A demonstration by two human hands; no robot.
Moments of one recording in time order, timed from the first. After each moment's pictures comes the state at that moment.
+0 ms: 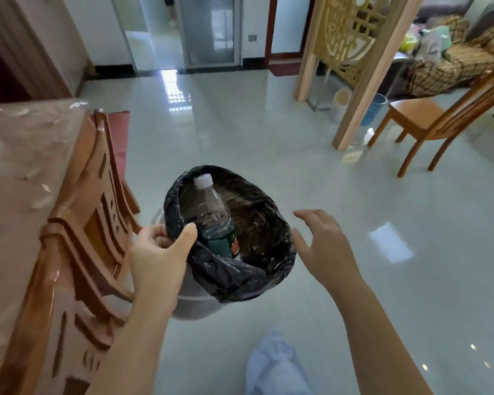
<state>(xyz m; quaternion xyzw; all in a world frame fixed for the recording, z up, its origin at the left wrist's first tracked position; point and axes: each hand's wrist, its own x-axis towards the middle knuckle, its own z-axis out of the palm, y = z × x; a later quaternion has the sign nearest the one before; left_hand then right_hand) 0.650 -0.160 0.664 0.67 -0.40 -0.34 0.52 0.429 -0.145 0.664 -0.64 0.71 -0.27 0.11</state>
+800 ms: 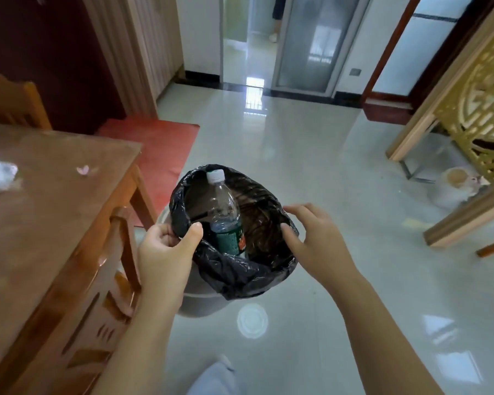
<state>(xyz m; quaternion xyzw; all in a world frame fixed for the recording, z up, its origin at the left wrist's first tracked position) 0.690 -0.618 0.669 0.72 -0.27 -0.25 0.59 0.495 -0.685 0.692 -0.78 0.55 -0.24 0.17</state>
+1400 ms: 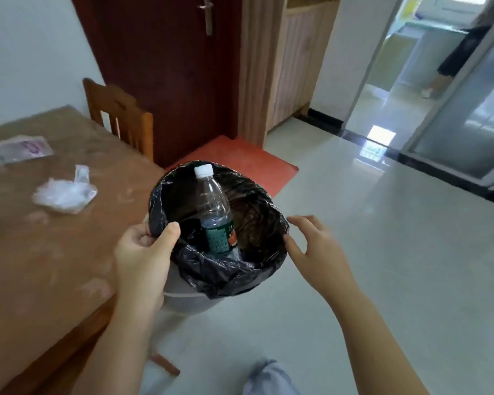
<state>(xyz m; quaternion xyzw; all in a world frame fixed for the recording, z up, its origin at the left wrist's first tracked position) 0.848 -0.861 0.685 0.72 -0.02 -0.07 0.69 0.697 -1.031 0.680 -0.90 0.33 -0.20 0.23</state>
